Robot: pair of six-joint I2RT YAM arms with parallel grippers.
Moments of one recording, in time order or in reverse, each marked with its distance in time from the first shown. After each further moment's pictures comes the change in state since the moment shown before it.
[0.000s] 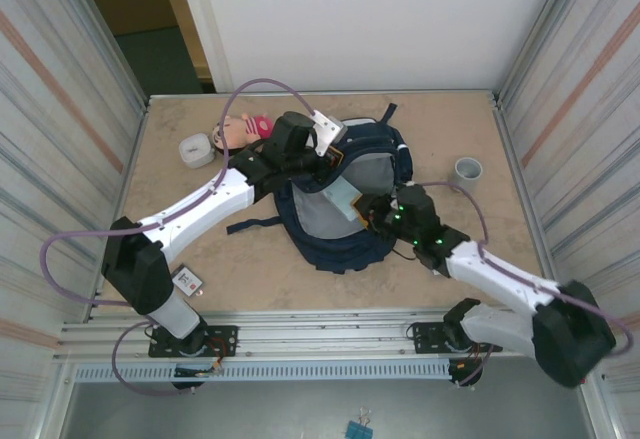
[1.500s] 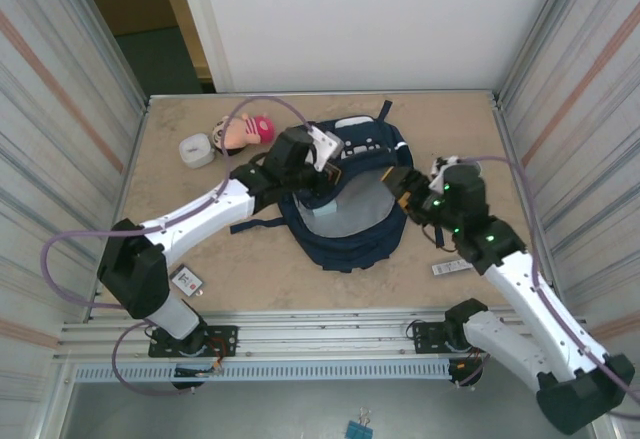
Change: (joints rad) left arm -0.035 -0.031 -0.156 0.031 0.010 -0.028; right arm -0.256 -0.324 0.307 -0.620 -0.102 -0.388
